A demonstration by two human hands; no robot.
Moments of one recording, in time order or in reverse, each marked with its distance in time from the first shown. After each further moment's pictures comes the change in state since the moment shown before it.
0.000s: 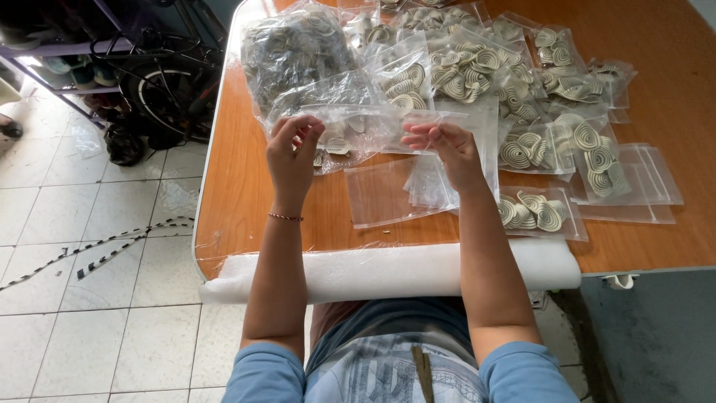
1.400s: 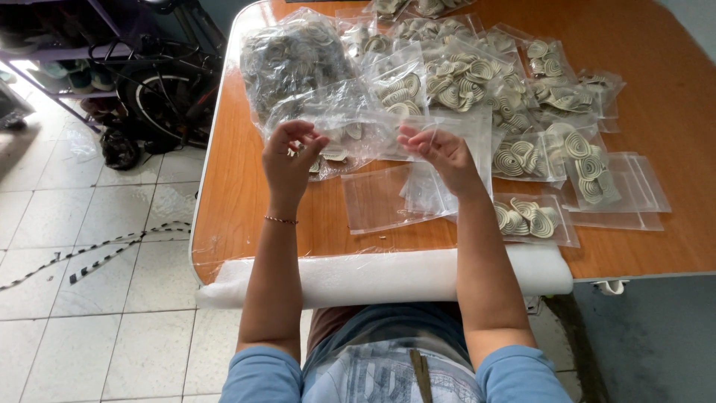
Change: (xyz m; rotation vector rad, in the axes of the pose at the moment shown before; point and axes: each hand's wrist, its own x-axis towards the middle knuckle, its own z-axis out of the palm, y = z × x) left_hand 0.002 0.006 -0.005 -0.103 -0.053 -0.114; right_hand 0.000 -0.013 0.002 0.043 -0.064 0.059
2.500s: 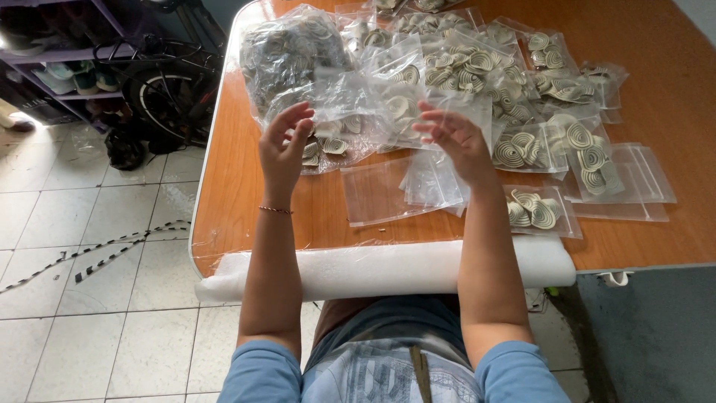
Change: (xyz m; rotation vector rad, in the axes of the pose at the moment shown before) left_hand 0.001 -0.001 -0.002 -0.022 -0.062 0.002; right_hand -0.004 -0.007 -0.022 -0.140 0.007 -0.032
